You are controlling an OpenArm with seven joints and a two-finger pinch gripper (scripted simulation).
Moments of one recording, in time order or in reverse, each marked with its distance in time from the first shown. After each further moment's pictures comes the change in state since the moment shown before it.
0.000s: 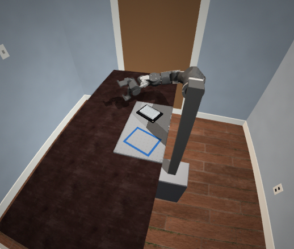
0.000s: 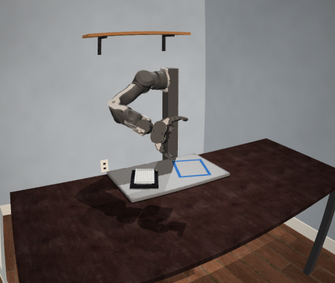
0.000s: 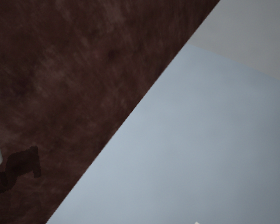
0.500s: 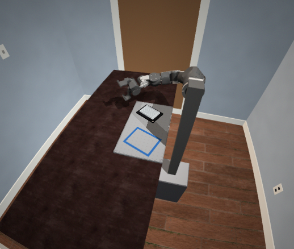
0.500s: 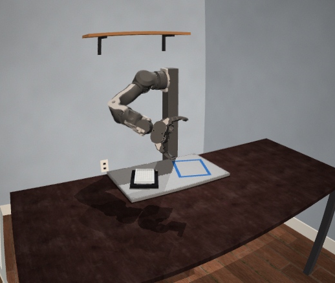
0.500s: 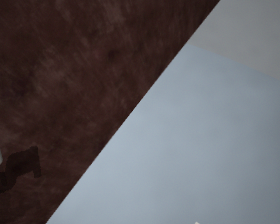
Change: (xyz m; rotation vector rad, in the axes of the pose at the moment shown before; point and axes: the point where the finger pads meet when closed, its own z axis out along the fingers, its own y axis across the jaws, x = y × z) arm 0.000 0.000 0.000 0.000 0.000 0.000
